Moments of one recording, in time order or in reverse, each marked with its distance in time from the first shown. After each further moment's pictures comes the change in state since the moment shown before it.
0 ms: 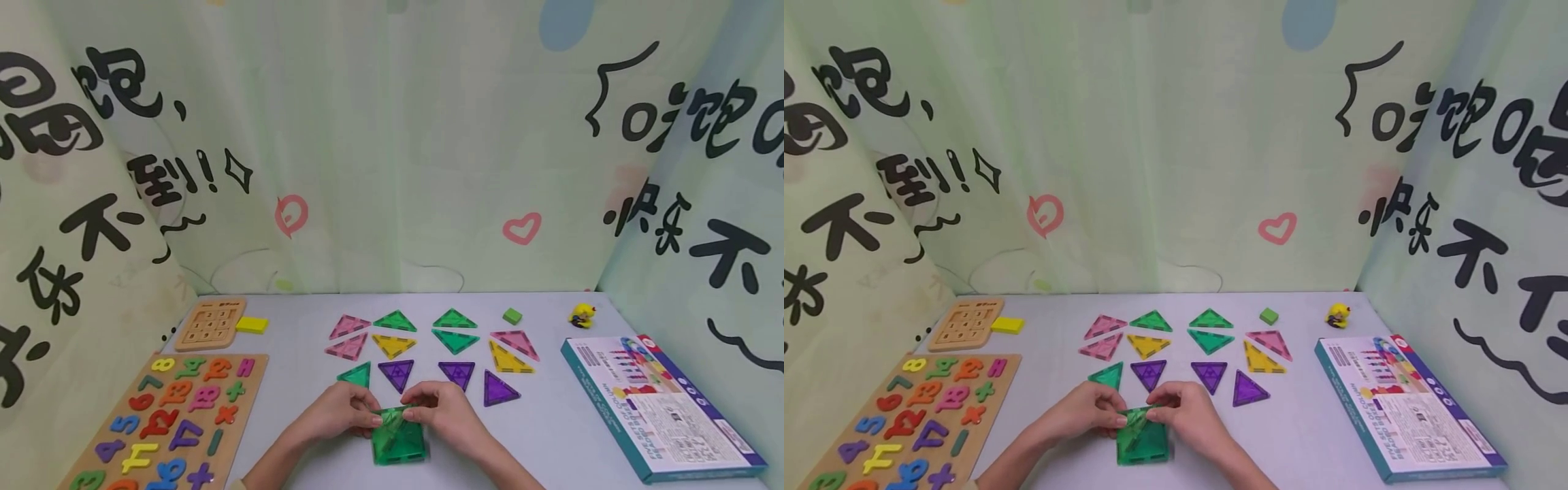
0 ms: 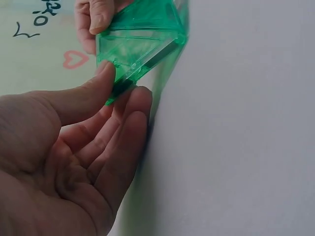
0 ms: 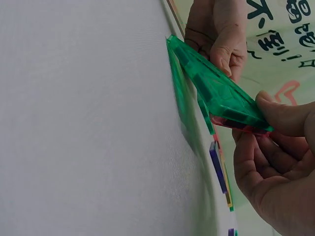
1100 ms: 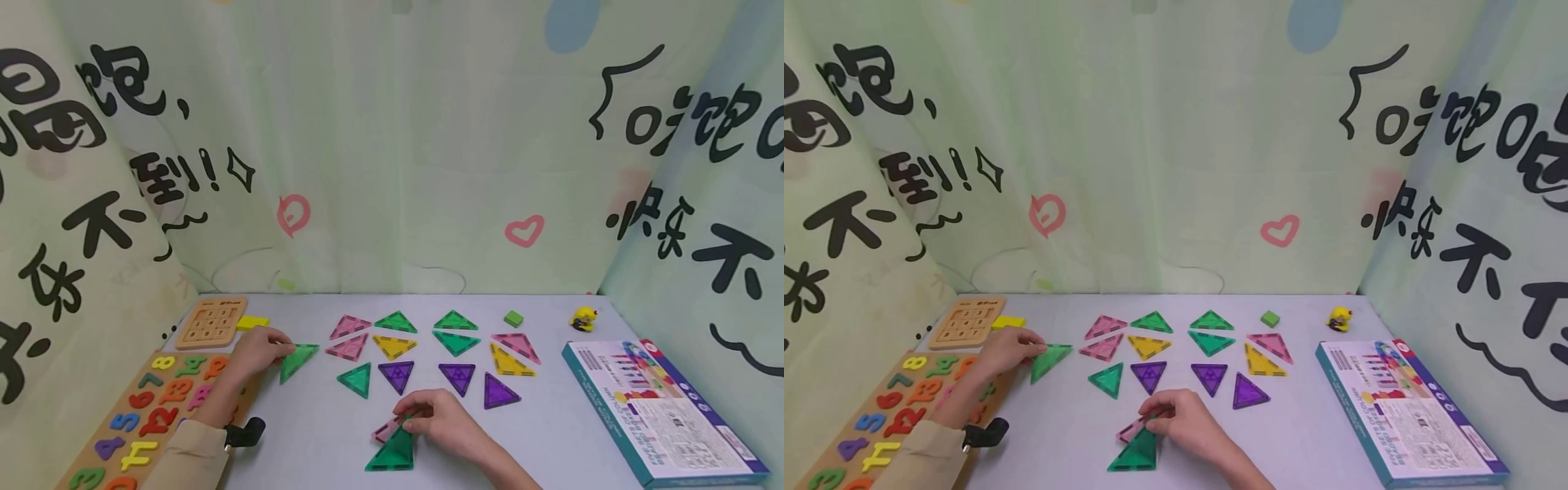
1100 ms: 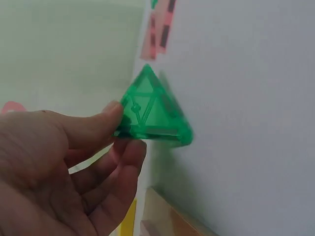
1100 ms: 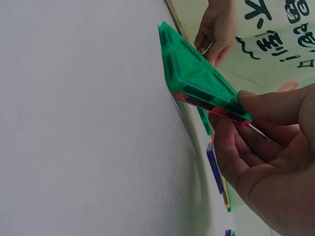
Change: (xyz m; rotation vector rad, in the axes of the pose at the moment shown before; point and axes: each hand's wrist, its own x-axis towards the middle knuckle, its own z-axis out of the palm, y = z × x) left_hand -0.006 -0.021 -0.140 0.345 0.504 -0.107; right_hand 0.001 0.002 -0.001 0.019 -0.182 0.026
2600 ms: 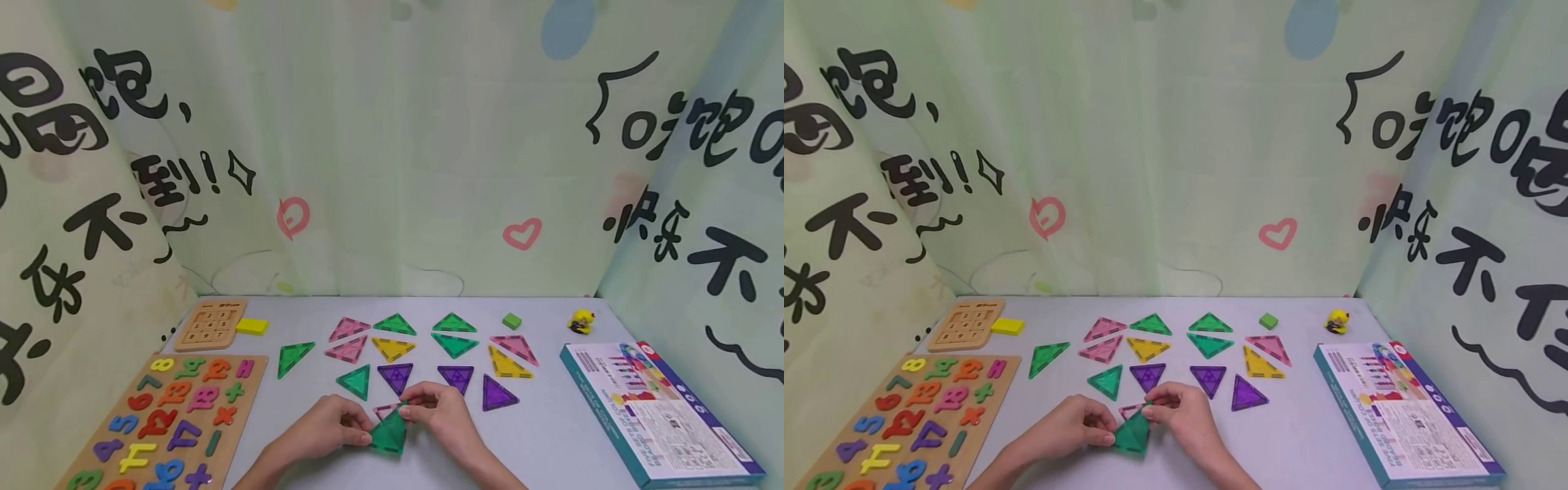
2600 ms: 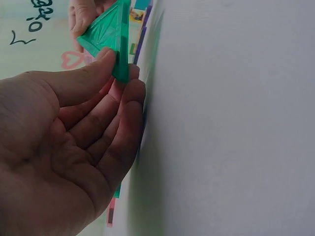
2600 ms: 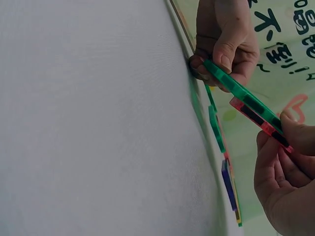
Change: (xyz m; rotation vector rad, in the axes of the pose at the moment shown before) left_hand -0.076 0.049 0.103 -0.199 -0.483 0.216; right_hand -0.001 -0.003 0.011 0.184 0.329 -0.020
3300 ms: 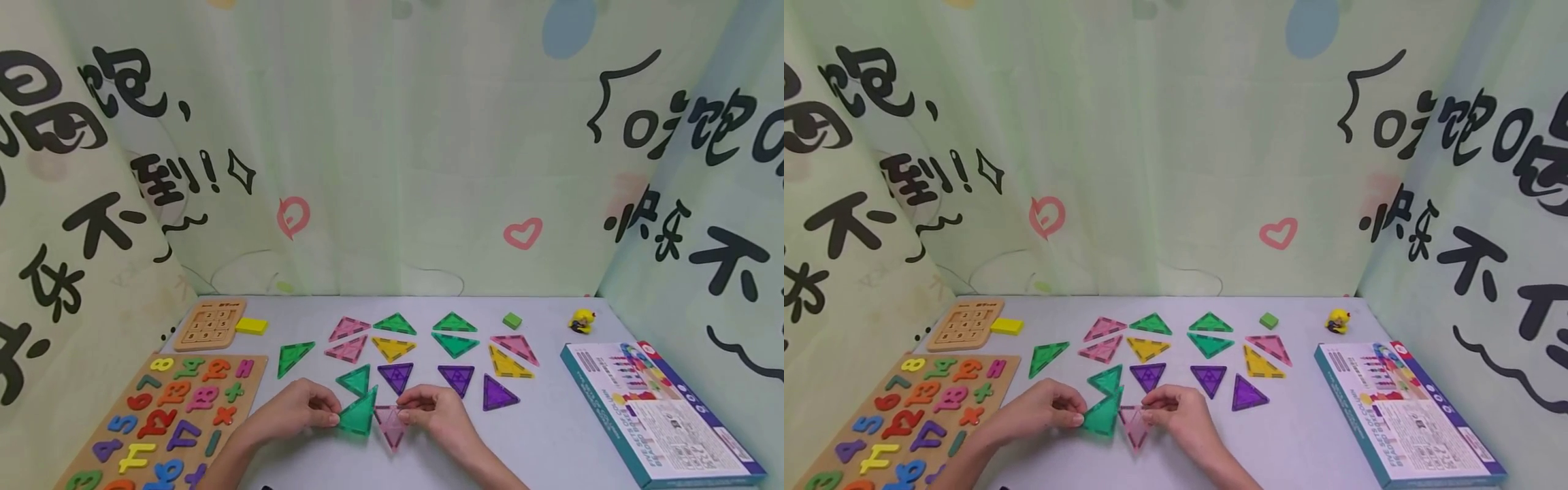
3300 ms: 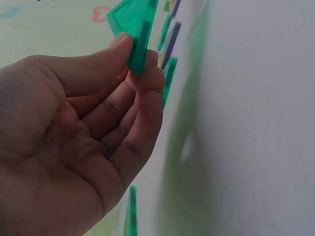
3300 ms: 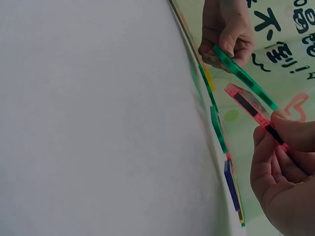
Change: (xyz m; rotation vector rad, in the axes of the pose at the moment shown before) left_hand -0.015 -0.014 -0.052 -0.022 0.001 -0.016; right_hand 0.000 0.001 0.002 0.047 -0.071 -0.014
